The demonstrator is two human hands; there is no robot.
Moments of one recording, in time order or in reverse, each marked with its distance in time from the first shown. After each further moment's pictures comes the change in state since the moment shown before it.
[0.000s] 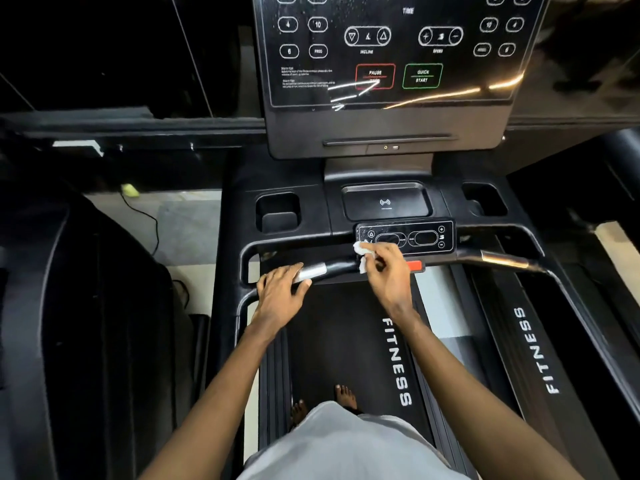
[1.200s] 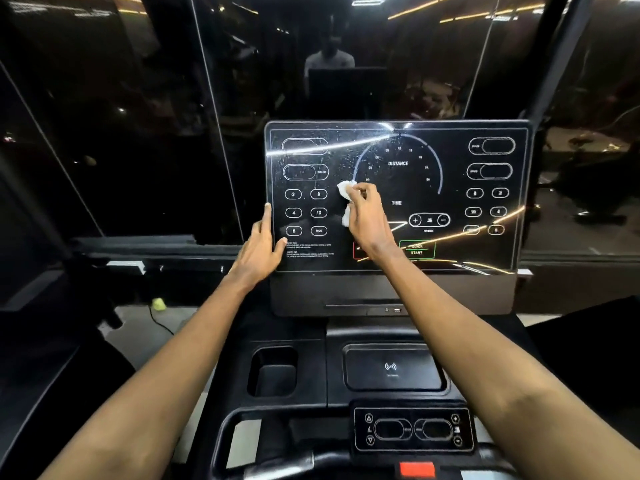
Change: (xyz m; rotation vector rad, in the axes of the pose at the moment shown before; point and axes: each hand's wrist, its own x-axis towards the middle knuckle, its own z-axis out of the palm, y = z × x) left_hand 0.278 0.119 -0.250 0.002 0.354 0.168; right_hand 0.396 -0.166 -0.003 -0.266 0.008 -0.538
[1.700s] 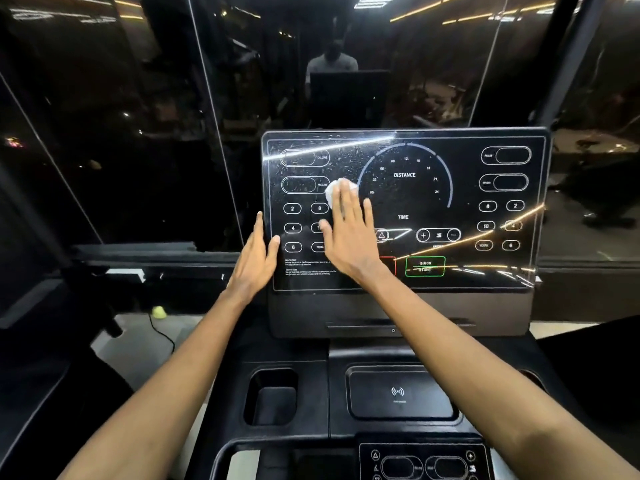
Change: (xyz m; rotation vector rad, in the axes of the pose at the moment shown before) left_hand 0.027 -0.012 0.008 -0.184 0.129 -0.011; right_hand 0.003 -0.023 0.036 -0.369 -0.044 -0.094
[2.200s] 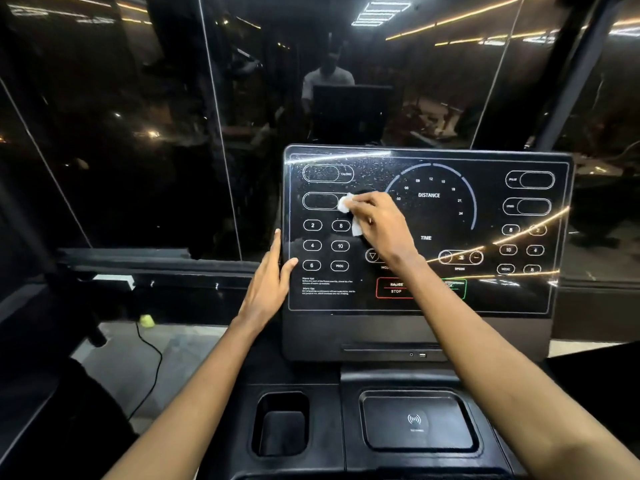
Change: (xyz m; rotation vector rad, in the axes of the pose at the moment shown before) left_hand -0.003 -0.019 0.005 -0.122 0.014 0.060; right_hand 0.054 0.029 -0.018 0.240 0.182 -0.205
